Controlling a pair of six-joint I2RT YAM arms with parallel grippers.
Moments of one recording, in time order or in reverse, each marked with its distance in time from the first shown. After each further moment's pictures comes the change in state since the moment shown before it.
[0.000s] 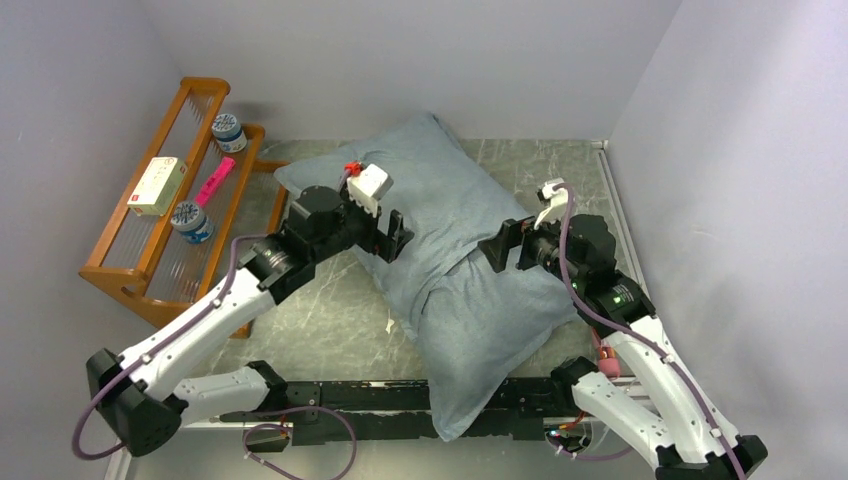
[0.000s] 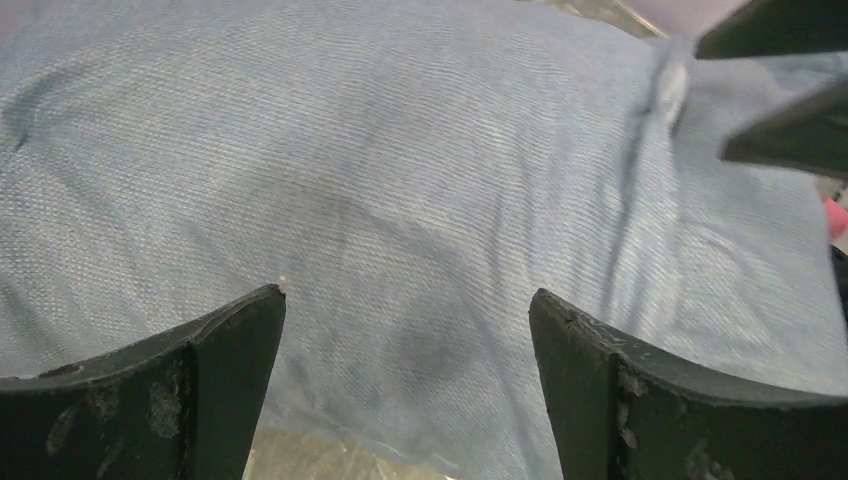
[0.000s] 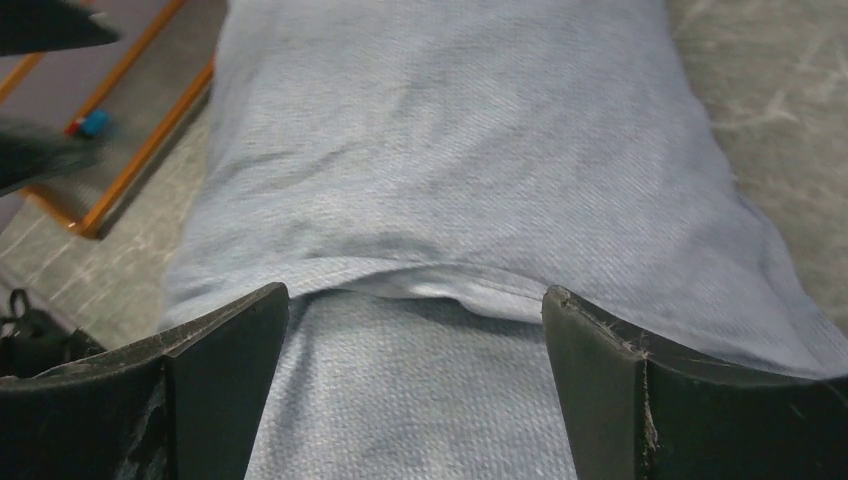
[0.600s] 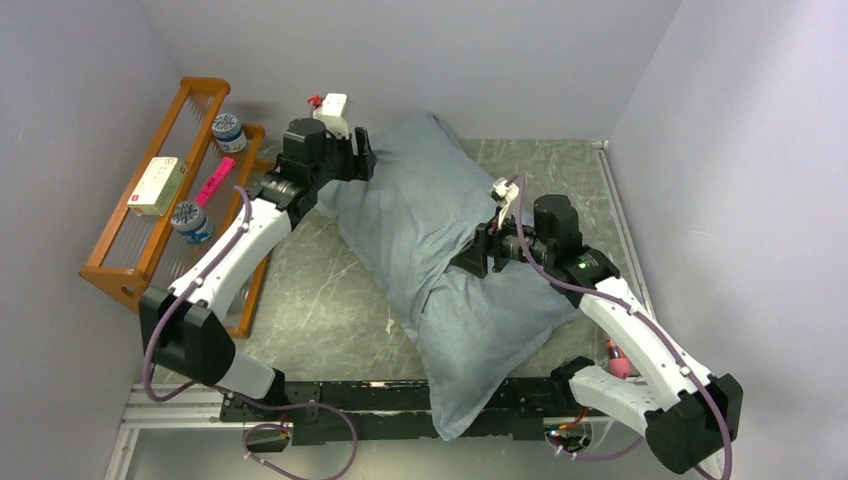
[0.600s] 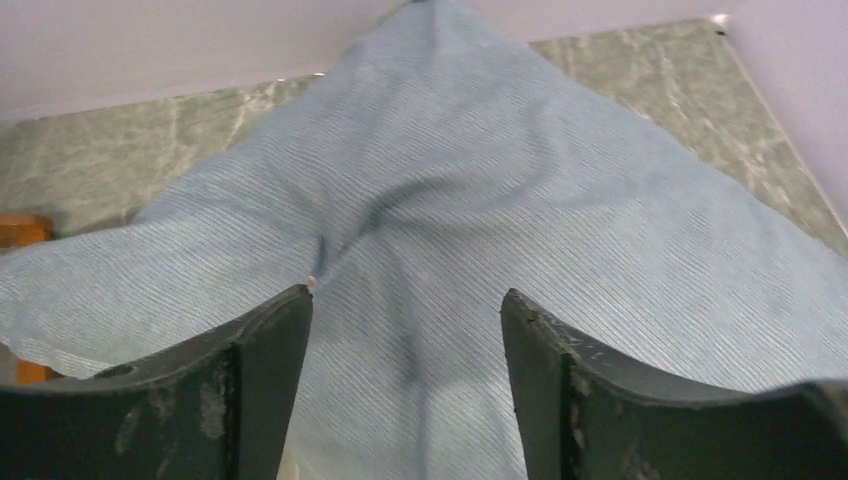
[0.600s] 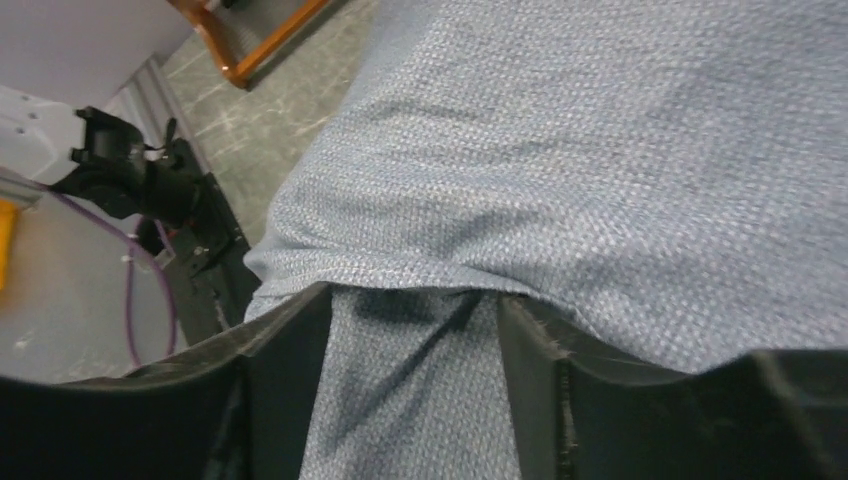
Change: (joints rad) left arm 0.323 0.365 0.302 0.035 -0.069 -0.135; right arm -0.001 0.251 0.000 0.099 -0.438 -0.083
